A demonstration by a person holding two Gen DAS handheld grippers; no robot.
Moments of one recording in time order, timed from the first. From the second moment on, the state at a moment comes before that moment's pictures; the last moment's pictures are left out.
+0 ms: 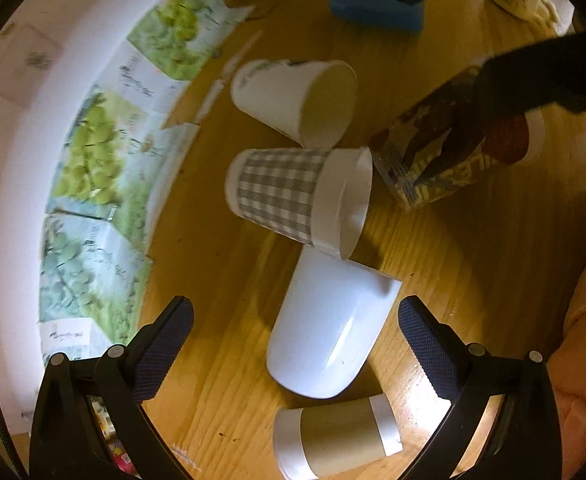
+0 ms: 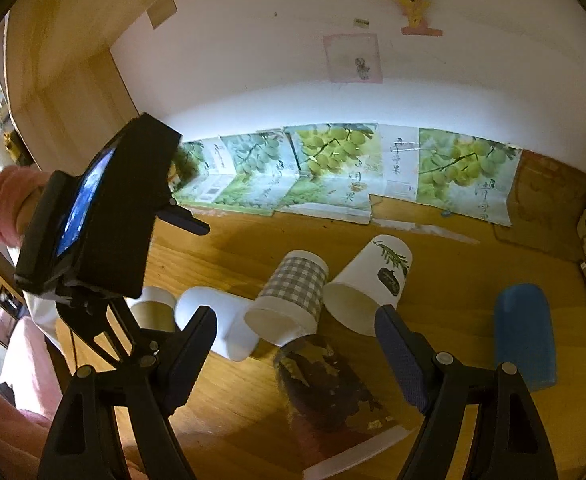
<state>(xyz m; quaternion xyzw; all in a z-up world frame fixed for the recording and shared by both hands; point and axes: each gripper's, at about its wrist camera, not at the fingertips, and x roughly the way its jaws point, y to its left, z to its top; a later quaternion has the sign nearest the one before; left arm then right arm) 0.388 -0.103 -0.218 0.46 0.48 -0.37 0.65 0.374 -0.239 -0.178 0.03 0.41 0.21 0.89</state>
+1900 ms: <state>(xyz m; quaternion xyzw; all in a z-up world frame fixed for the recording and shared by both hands) 0.449 -0.102 -0.233 0.33 0.63 -0.36 0.61 0.377 -0.252 -0.183 0.06 0.44 0.21 0.87</state>
